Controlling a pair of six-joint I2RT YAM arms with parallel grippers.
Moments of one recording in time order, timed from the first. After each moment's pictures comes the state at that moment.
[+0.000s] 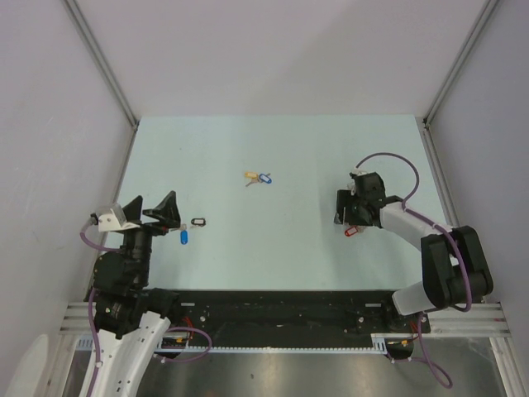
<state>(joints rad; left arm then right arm) -0.26 0.15 0.55 -0.16 -0.26 -0.26 0.25 1.45 0.76 -0.27 -0.05 0.30</state>
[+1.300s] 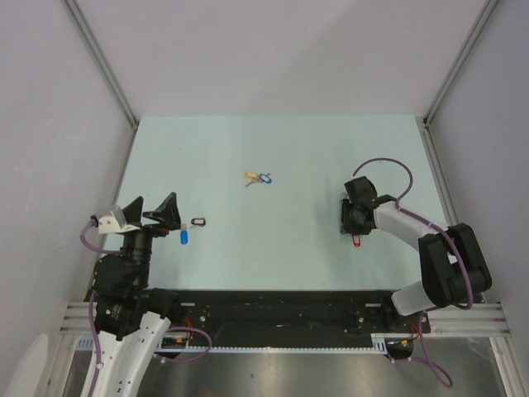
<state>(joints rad) -0.26 0.13 0.54 -0.16 -0.25 -0.26 0.34 1.46 0.78 -0.46 0.09 0.39</state>
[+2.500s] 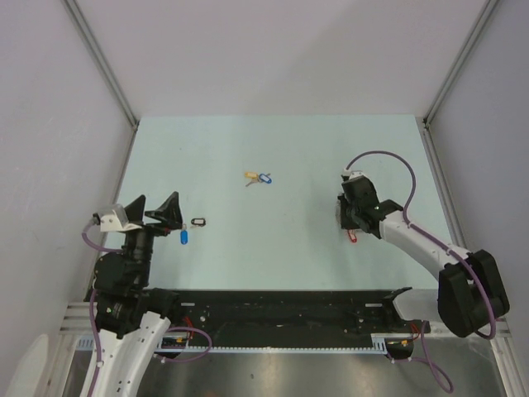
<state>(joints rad) -0.26 0.14 0.54 -0.15 -0.23 -0.26 0.43 1.31 0.78 -0.45 0.17 0.33</state>
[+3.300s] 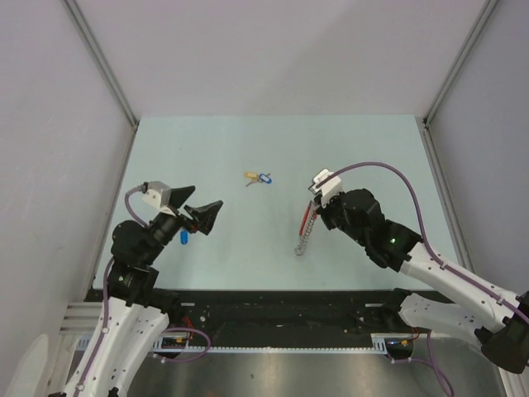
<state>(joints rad) -0.26 0.39 0.54 -0.02 0.29 -0.22 0.82 0.95 0.81 -0.26 0.23 -0.15</state>
